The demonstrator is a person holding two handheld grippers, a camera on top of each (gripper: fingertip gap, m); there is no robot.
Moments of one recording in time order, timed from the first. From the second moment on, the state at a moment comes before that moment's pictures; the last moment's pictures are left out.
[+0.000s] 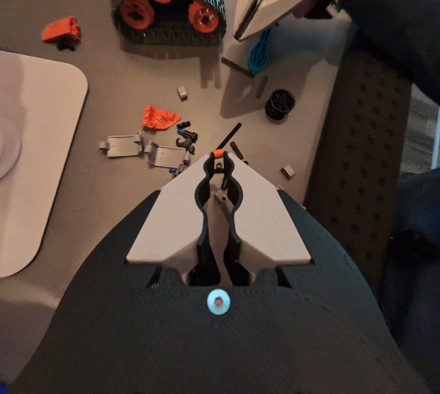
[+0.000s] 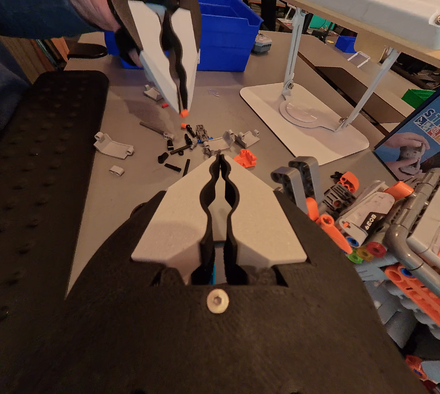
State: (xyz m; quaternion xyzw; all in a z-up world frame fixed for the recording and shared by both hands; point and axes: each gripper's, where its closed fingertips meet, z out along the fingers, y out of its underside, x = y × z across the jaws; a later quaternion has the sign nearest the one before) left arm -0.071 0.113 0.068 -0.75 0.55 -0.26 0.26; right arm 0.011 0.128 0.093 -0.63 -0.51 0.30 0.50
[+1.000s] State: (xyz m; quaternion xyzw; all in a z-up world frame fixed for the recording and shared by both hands) left arm -0.293 0.150 0.200 -0.84 0.38 -0.10 0.38; right arm 0.019 0.131 0.103 -0.63 -0.49 0.29 0.52
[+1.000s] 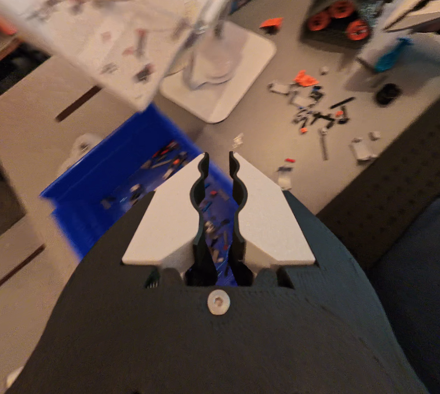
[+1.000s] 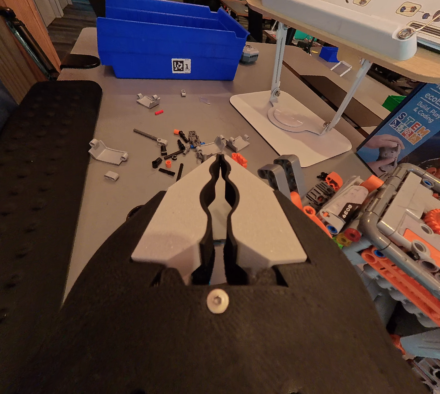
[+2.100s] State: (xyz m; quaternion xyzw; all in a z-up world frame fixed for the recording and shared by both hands) left arm -0.391 0.114 0.076 -0.91 0.35 -0.13 0.17; right arm 0.023 0.142 0.091 -0.64 -0.47 0.31 0.52
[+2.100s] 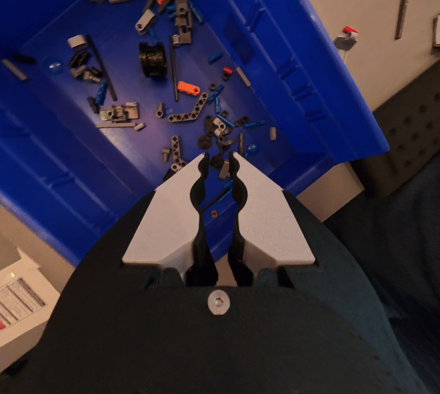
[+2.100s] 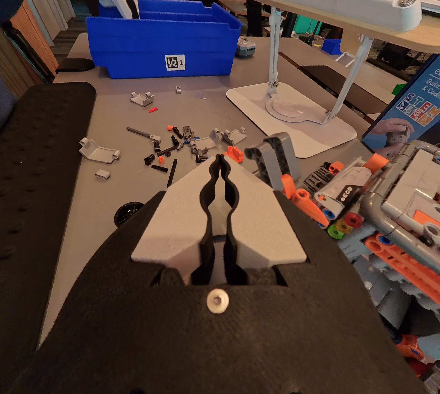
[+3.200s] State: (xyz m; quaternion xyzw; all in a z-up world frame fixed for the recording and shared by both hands) left arm -0.353 0.197 0.060 -0.89 0.35 -0.14 0.26; right arm 0.024 0.150 0.088 -0.65 -0.45 0.32 0.52
